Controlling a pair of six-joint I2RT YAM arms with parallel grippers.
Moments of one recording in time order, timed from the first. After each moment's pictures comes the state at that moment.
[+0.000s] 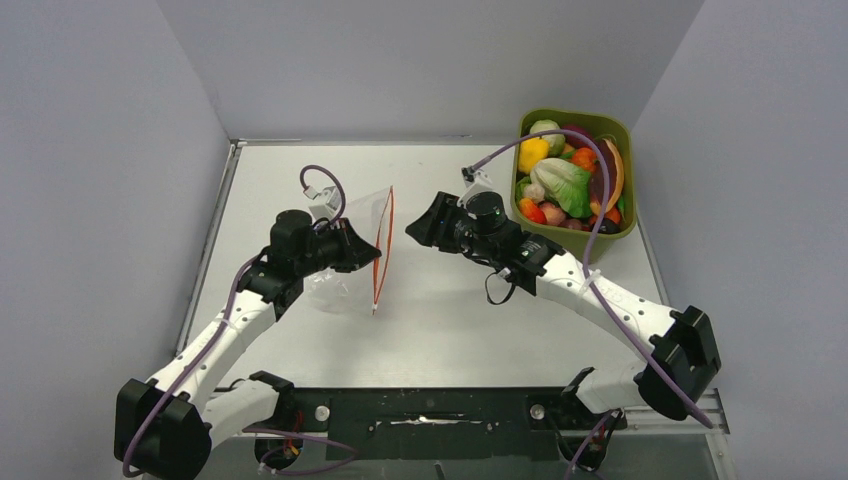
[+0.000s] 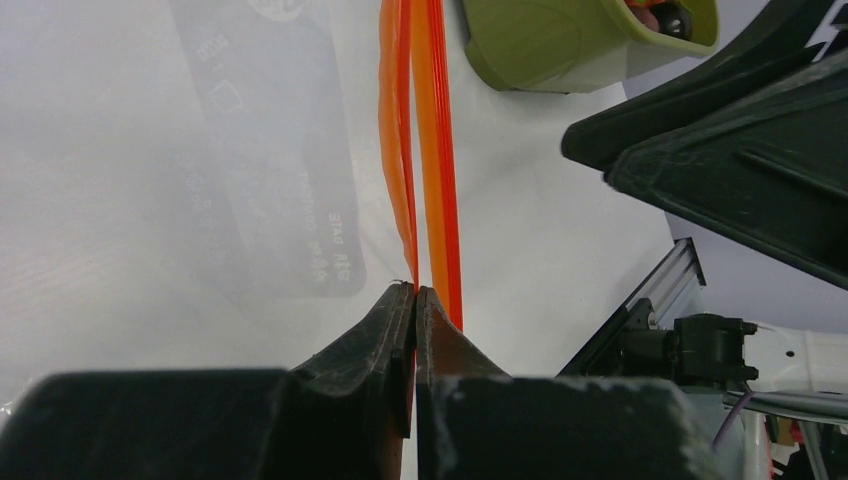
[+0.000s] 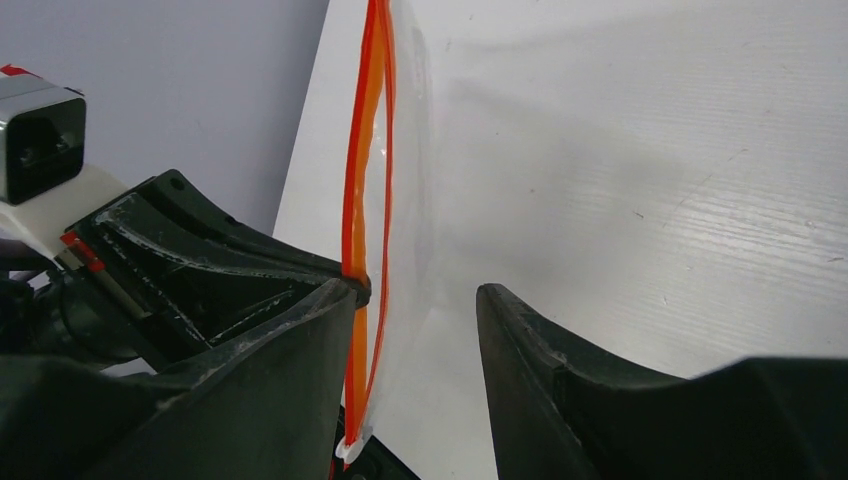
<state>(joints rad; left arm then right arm) -0.38 1.05 0.74 -0.12 0.41 -0.57 0.77 1.36 1.09 -0.13 0.00 0.81</state>
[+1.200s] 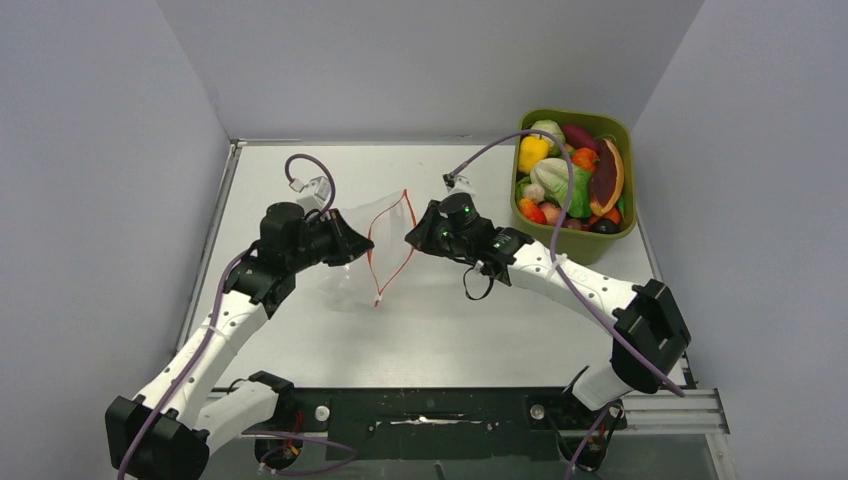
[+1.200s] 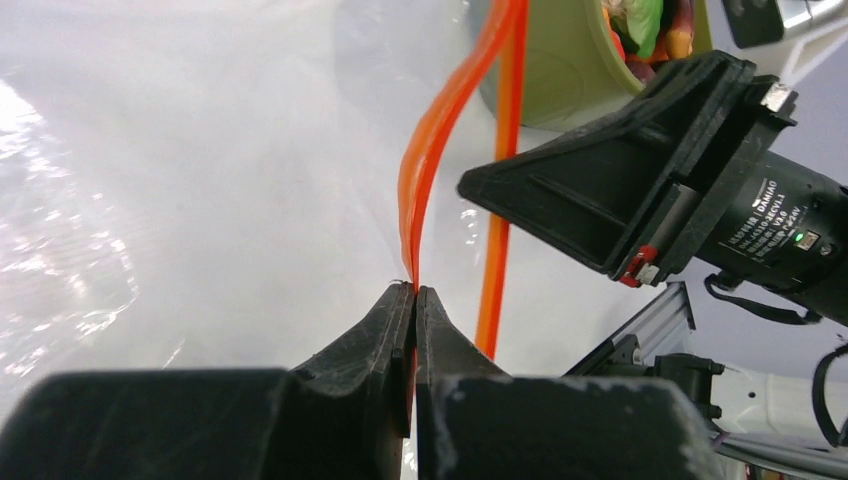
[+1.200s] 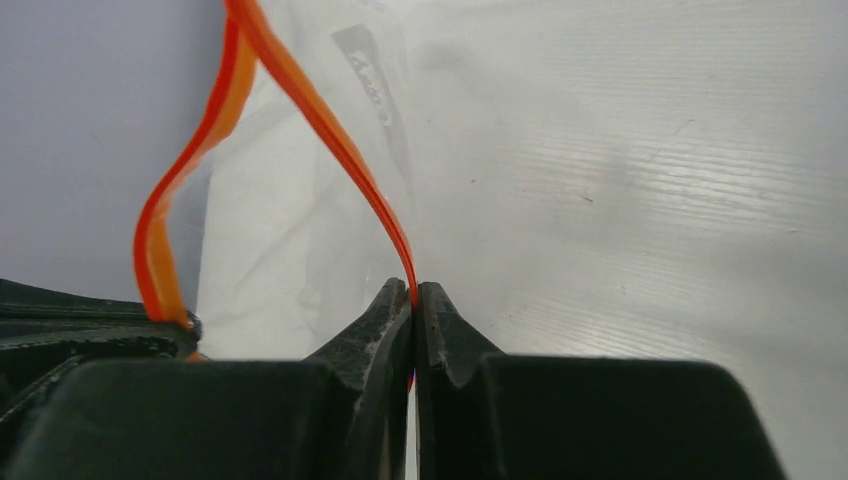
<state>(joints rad) -0.38 1.00 0.86 -0.29 0.31 -0.62 0.79 1.51 1.16 -0.19 0.09 0.83</state>
